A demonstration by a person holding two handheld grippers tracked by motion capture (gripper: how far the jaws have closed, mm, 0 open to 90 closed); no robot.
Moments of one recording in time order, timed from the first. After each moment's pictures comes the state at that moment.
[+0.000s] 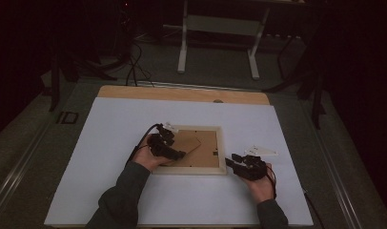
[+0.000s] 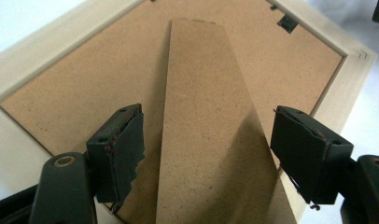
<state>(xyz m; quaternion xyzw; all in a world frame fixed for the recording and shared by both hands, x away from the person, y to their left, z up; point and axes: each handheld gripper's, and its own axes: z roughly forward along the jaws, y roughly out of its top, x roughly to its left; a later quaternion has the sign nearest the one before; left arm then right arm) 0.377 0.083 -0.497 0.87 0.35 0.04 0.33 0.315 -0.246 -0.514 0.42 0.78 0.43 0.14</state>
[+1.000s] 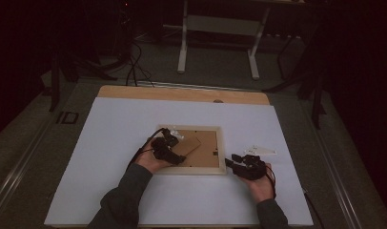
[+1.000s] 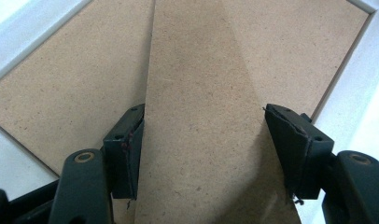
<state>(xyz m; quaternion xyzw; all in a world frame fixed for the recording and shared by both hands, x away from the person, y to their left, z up) 0.370 0.070 -0.505 0.90 0.32 0.07 0.29 0.318 -0.246 -0.517 0.42 0.79 0.43 0.14</state>
